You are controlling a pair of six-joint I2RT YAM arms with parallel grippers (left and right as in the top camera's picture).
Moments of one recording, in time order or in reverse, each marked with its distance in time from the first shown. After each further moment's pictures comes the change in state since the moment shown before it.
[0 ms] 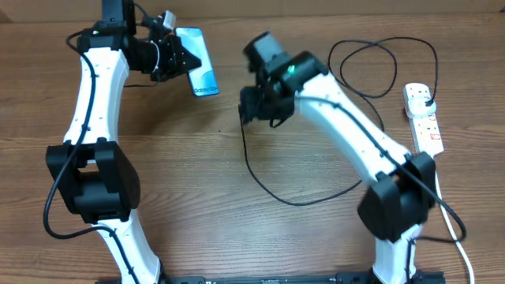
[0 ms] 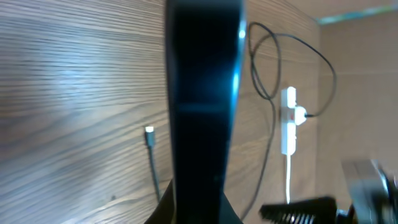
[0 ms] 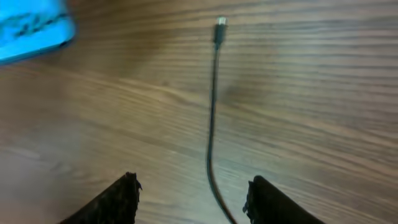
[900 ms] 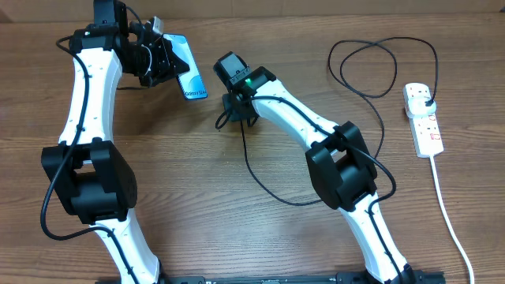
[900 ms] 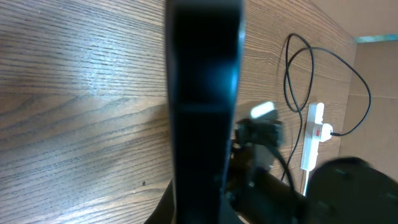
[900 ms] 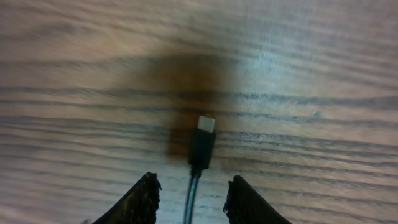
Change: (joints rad) left arm 0.032 0.000 0.000 -0.043 -0.111 -0.045; right arm 0.074 0.381 0.119 0.254 0.258 -0.053
